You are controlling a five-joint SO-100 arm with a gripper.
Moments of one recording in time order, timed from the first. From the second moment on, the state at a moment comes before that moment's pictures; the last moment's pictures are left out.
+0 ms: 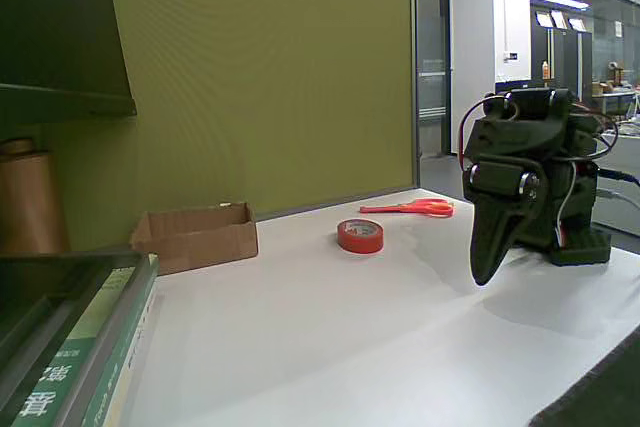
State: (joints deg) arm -8.4 185.3 174.8 69.9 -4.3
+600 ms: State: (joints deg) arm -9.3 185.0 172.5 64.0 -9.7
